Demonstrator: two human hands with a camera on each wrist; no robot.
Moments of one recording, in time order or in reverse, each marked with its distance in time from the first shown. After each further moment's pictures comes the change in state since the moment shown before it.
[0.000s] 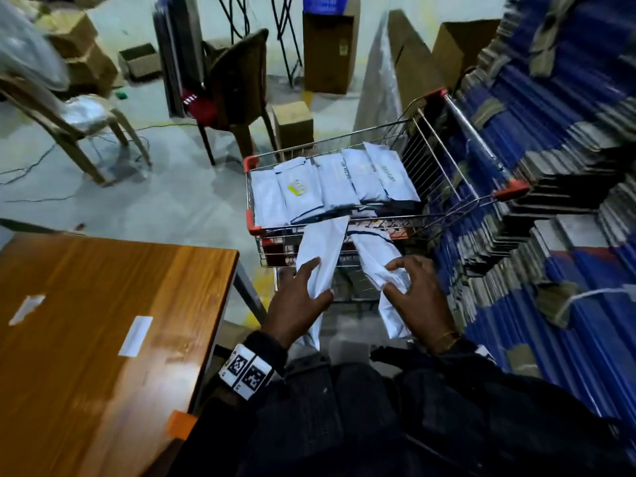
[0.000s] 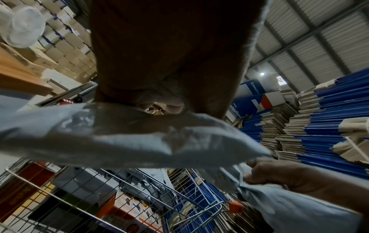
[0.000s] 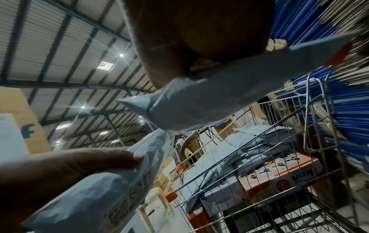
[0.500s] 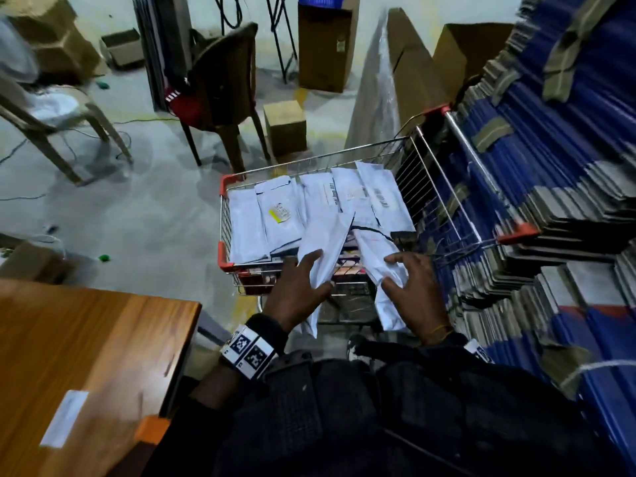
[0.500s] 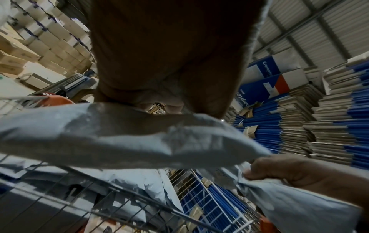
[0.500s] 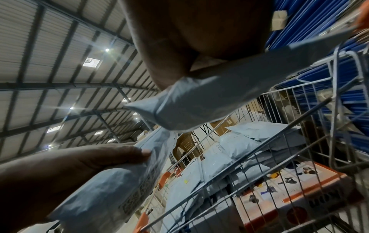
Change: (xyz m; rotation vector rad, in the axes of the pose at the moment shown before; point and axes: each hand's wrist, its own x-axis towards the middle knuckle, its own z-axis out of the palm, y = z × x) left_hand 0.153 0.023 0.015 0.077 -0.045 0.002; right_hand 0.138 0.041 0.001 -0.017 0.019 0.030
